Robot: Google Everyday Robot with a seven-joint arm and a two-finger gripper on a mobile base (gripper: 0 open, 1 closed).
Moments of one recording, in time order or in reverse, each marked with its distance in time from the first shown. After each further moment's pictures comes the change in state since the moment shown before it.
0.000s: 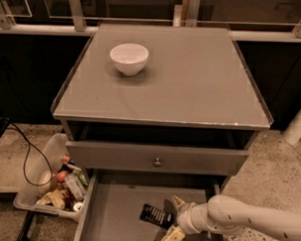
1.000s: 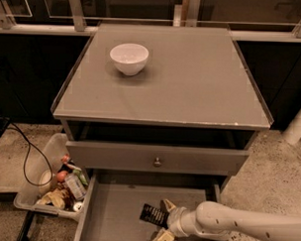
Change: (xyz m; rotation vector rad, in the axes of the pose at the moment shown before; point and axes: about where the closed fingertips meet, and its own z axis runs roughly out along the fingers) arm 0.005 0.006 0.055 0.005 -0.040 0.019
